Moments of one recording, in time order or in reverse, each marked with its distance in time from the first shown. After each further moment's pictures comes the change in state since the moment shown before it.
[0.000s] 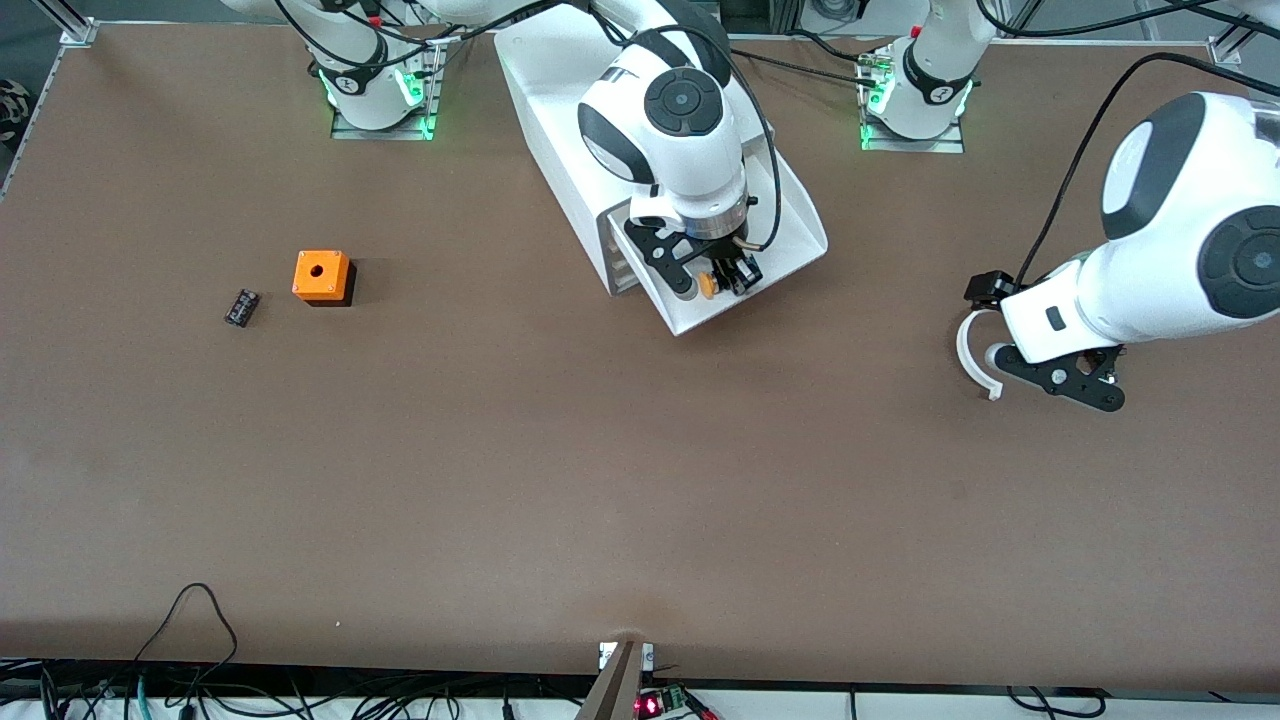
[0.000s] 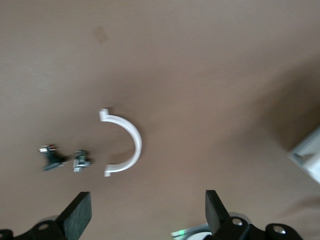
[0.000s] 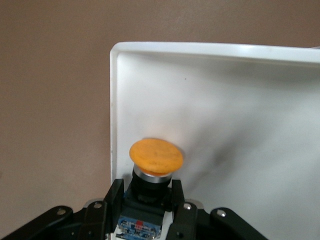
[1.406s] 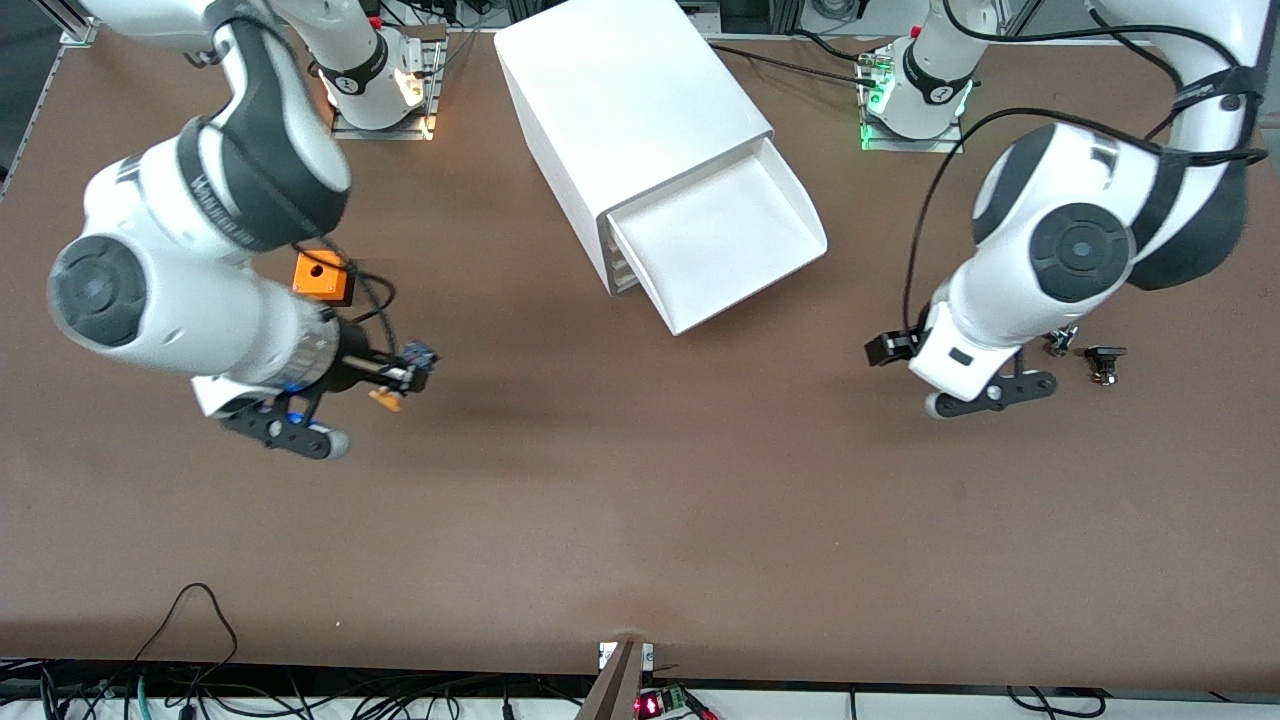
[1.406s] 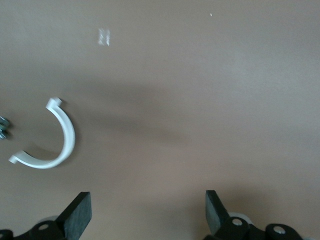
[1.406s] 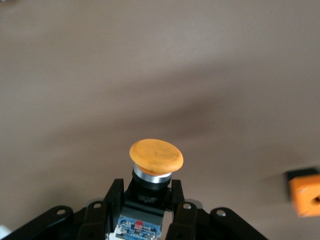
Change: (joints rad) left arm -0.035 0.016 -0.108 -0.188 -0.042 0.332 -0.863; right arm -0.642 -0.148 -0.022 0.014 0.060 -0.445 -1.365
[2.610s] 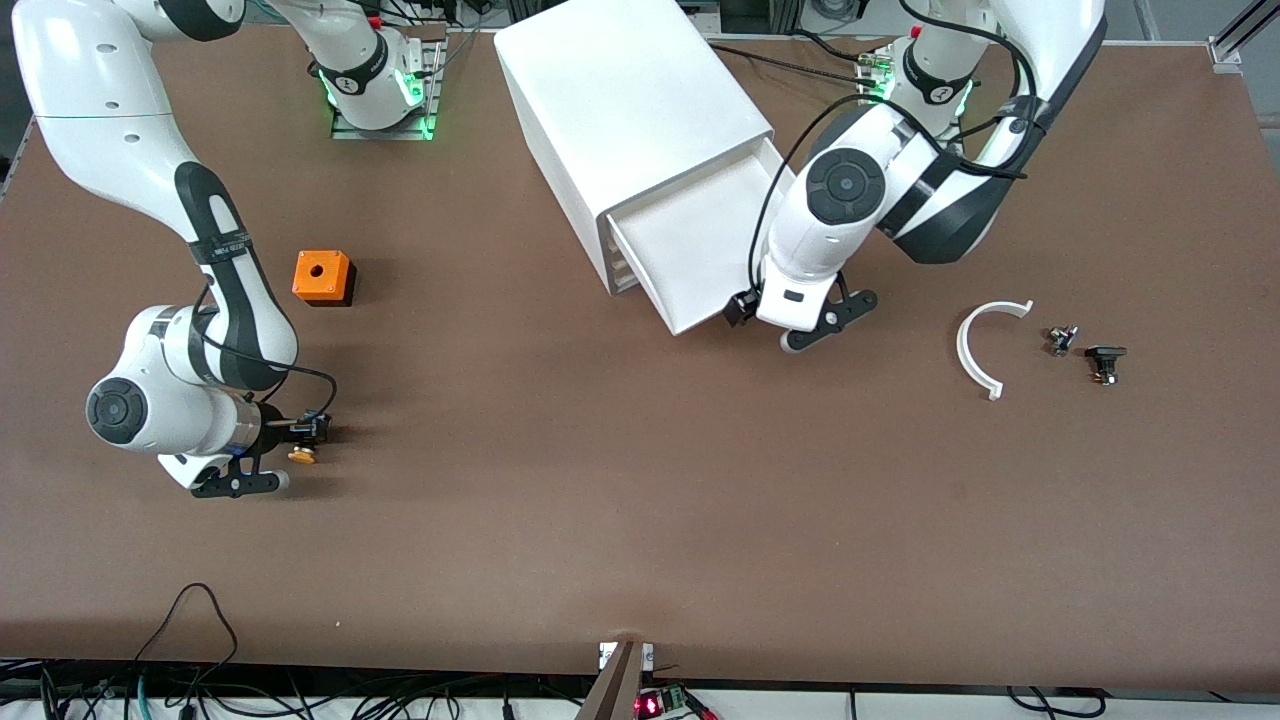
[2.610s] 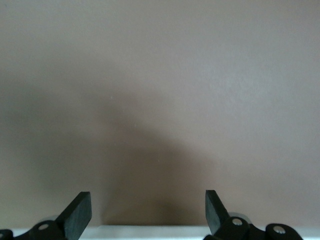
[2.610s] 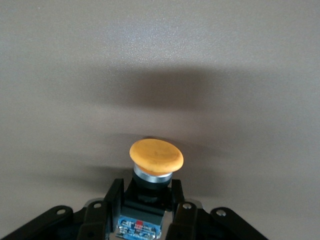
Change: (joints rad) left arm -0.020 0.000 -0.230 -0.270 0.000 0.281 -0.538; right arm -0.284 0.148 0.005 -0.494 -0.140 0.631 -0.580
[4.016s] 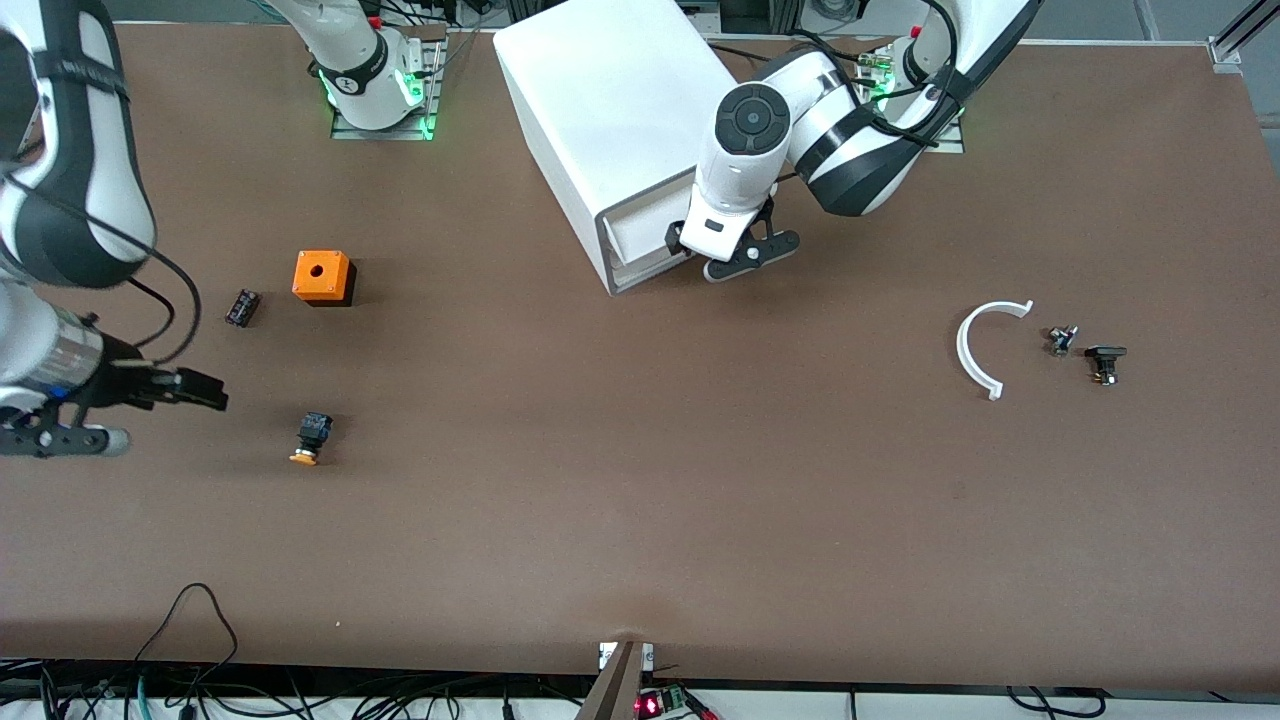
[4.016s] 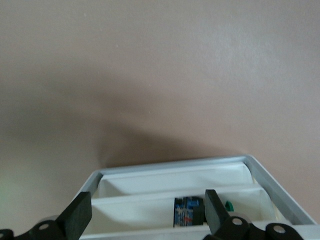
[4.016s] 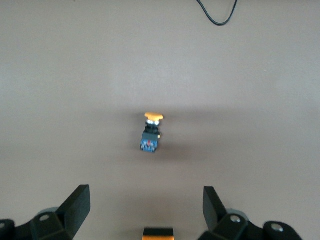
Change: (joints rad) left arm 0.009 0.000 -0.189 -0.096 -0.021 0.000 -0.055; right arm -0.017 -0.409 -0.001 0.054 -0.004 -0.342 0.085
